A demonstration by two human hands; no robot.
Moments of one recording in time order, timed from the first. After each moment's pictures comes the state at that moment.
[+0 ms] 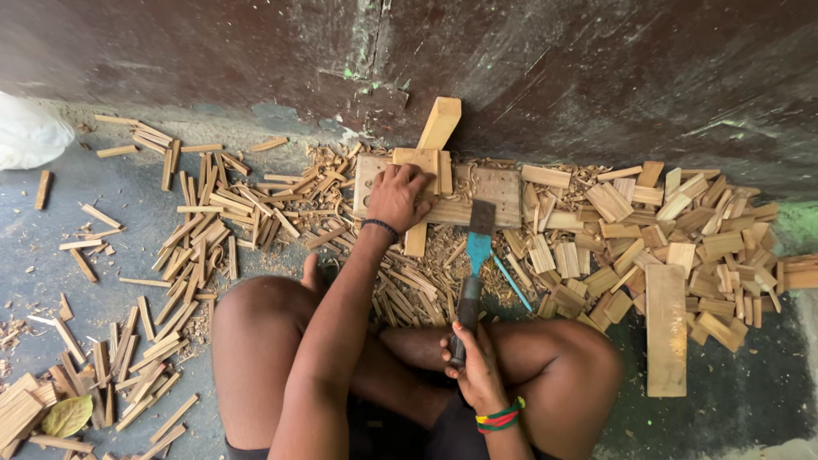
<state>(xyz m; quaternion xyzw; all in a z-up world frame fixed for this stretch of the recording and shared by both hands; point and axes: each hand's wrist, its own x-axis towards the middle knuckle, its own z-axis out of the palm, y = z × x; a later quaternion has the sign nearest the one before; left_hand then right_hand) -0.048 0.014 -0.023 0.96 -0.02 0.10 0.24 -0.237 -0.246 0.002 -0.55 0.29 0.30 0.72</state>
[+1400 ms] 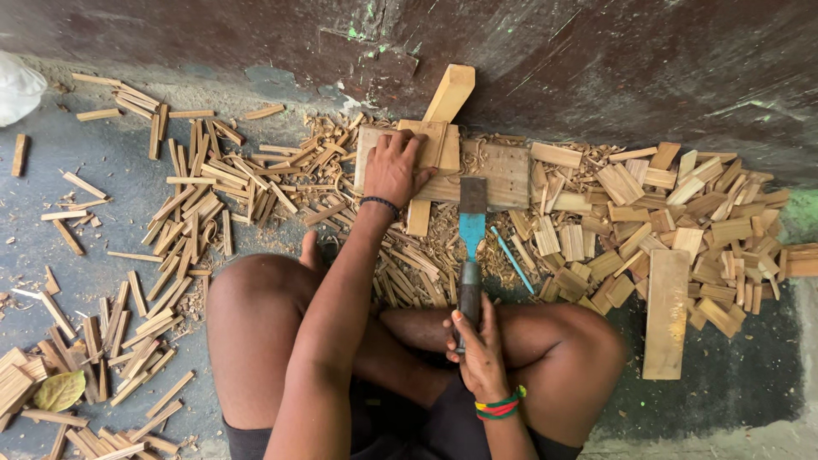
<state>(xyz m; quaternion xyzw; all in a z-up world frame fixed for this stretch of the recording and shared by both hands) -0.052 0.019 -0.025 0.94 0.05 0.15 0.29 -0.243 -0.237 0.019 -0.60 0.22 0.26 0.72</state>
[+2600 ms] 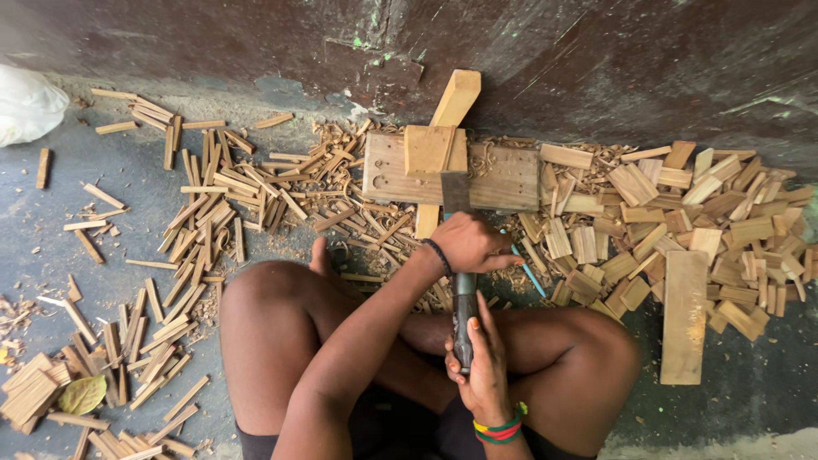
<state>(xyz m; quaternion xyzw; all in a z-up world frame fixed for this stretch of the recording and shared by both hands) -0.096 -0.073 0.011 0.86 -0.28 0.13 0.40 -0.255 -0.210 0.063 -0.55 0.23 0.26 0.76</state>
